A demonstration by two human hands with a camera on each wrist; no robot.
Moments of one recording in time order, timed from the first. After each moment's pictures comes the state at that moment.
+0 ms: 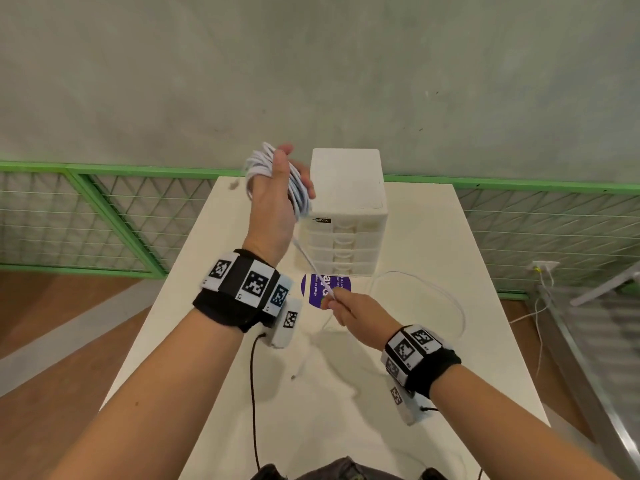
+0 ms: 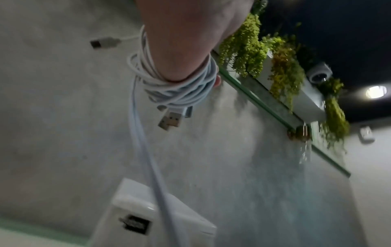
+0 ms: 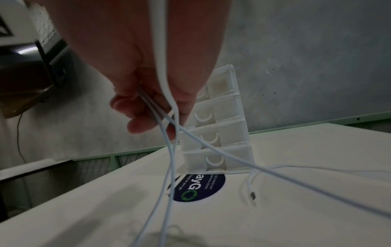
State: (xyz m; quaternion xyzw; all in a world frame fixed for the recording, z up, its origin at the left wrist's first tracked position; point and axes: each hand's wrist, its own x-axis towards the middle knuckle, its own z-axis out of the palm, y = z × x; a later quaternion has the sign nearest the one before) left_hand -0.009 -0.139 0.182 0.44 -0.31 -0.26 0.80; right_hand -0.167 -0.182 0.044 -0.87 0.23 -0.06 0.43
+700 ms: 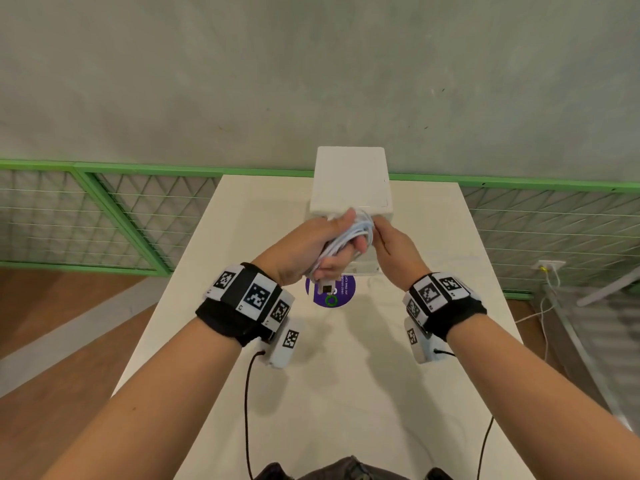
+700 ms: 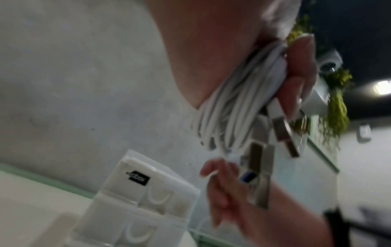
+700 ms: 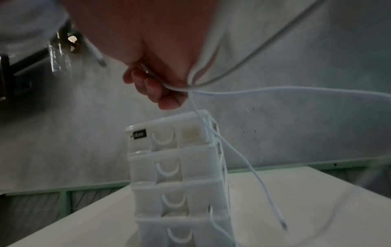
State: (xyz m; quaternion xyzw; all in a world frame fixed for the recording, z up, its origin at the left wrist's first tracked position) left_hand -0.025 -0.119 0.165 0.47 -0.47 -0.57 0.48; right_hand -0.154 -0.244 0.100 -0.87 0.26 -0.24 0.33
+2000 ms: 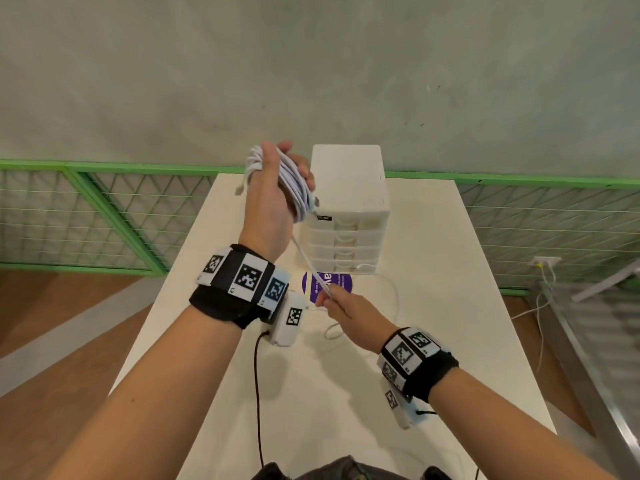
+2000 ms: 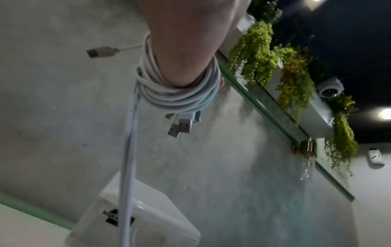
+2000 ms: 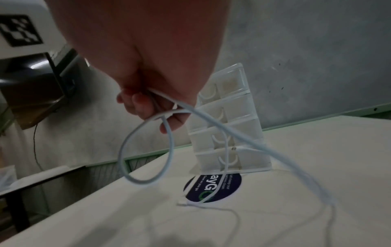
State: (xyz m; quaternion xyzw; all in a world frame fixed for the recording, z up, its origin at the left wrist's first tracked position) left_hand -0.004 -0.140 0.190 0.38 -0.25 -0.35 0.82; right_hand -0.160 -0.171 0.048 -0.86 0.20 -0.09 0.46
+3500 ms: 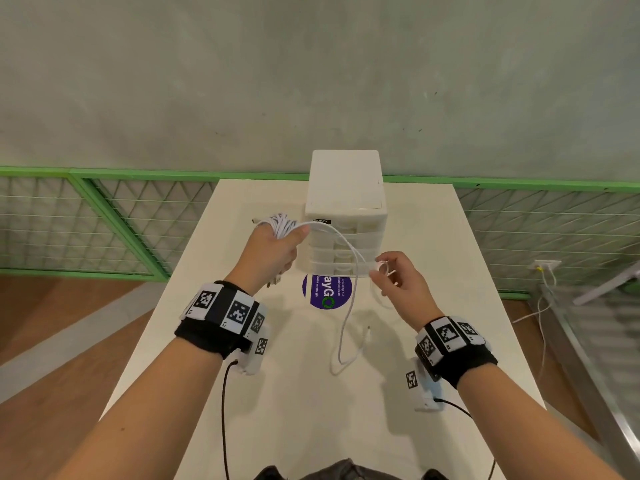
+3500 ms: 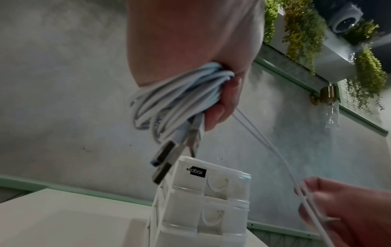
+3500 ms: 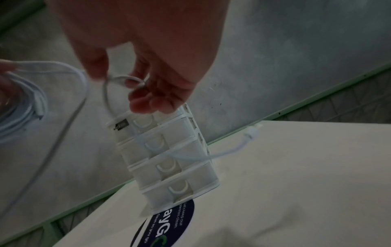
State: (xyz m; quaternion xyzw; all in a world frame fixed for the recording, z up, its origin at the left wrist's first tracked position) left_hand 0.003 -0.106 0.139 0.71 -0.33 -0.31 0.53; right_hand -0.198 -0.226 0.052 -0.76 0.33 -0.29 0.48
